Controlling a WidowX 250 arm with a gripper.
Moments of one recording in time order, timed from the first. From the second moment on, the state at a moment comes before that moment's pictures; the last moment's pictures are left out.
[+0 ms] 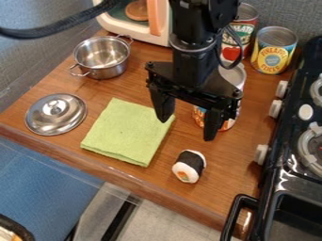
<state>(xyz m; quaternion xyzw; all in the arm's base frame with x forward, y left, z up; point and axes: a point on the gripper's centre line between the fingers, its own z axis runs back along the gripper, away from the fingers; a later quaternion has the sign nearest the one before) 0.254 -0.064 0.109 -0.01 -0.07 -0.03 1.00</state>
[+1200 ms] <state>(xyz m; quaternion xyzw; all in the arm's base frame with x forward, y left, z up) 0.236 0.111 0.089 0.07 -0.03 0.03 1.00</state>
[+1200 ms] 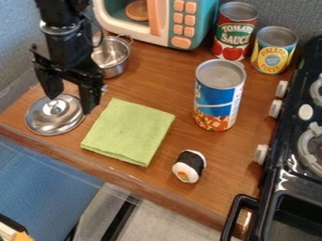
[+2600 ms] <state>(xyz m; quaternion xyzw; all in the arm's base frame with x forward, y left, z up) 0.254 0.184 0.045 0.08 -0.01 0.10 0.99</state>
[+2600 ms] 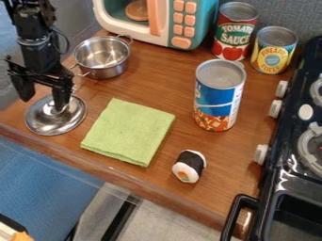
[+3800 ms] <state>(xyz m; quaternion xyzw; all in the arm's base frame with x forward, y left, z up) 0.256 0.169 0.040 0.05 -0.02 0.10 0.99</state>
